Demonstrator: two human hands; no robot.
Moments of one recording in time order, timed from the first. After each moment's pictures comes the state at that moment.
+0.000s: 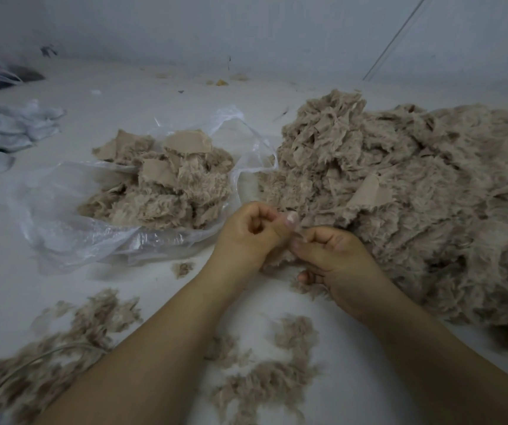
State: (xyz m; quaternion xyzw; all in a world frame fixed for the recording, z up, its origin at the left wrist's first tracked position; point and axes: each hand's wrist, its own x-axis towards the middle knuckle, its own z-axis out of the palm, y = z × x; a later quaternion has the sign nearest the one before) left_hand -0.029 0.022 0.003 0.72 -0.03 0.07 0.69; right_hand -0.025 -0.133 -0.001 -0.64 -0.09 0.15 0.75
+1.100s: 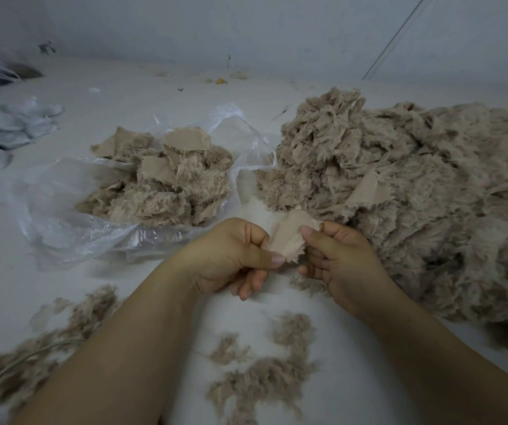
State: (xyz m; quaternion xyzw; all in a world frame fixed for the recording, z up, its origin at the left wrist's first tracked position) left_hand -0.026 0.058 0.006 0.68 -0.10 -0.25 0.68; right_hand -0.022 -0.134 -0.005 -0.60 -0.03 0.14 0.79
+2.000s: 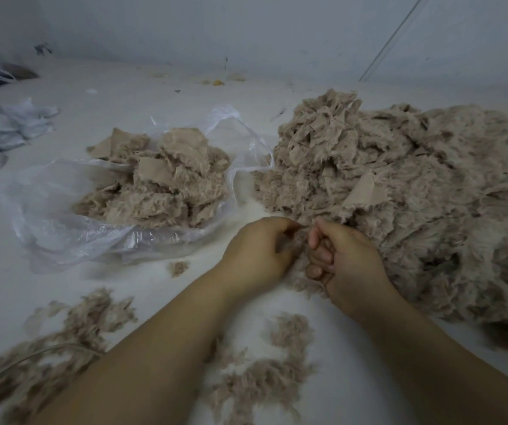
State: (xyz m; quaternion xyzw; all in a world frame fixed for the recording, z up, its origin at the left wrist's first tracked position) left_hand -0.013 0.013 -0.010 0.92 -0.13 0.05 0.37; right_hand -0.019 -0.133 -0.005 -0.54 0.03 0.11 0.84
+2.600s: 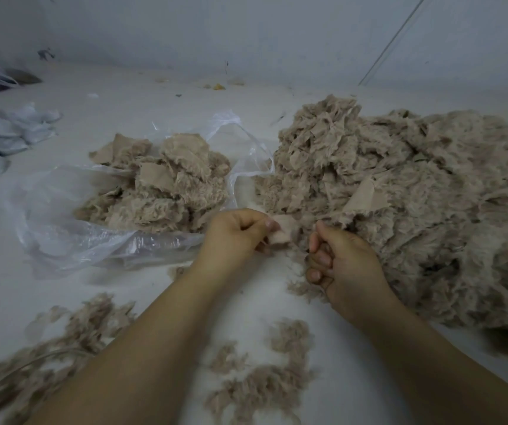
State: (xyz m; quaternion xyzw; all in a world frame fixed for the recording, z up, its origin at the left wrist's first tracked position) left_hand -0.013 0.031 0.000 0.74 -0.01 0.08 0.67; right_hand -0.019 -0.132 -0.006 -0.54 0.05 0.10 0.84
